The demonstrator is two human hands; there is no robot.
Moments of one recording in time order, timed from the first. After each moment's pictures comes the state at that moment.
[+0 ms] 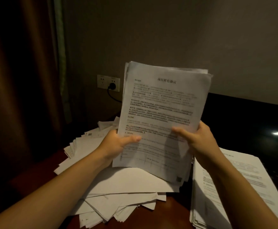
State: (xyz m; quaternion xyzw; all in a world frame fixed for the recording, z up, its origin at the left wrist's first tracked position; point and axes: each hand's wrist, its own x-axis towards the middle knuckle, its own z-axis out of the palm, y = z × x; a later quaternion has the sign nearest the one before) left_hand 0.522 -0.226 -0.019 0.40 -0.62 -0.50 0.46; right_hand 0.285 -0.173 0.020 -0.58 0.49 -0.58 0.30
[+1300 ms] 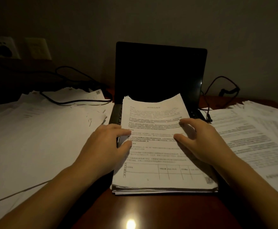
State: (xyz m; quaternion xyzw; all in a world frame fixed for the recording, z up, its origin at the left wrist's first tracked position) left_hand 0.353 -0.155 -0.061 0.42 -0.87 -0.18 0.21; right_hand 0.114 -0.046 -0.050 -0.51 0.83 -0.23 0.04
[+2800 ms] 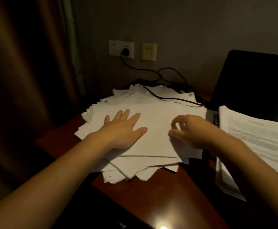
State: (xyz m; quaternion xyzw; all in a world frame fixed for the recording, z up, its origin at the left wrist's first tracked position) left_hand 0.560 -0.206 -0.058 0.60 -0.79 -0.11 0.00; right_hand 0.333 -0.177 -0.029 -0.72 0.68 -0.06 0.10
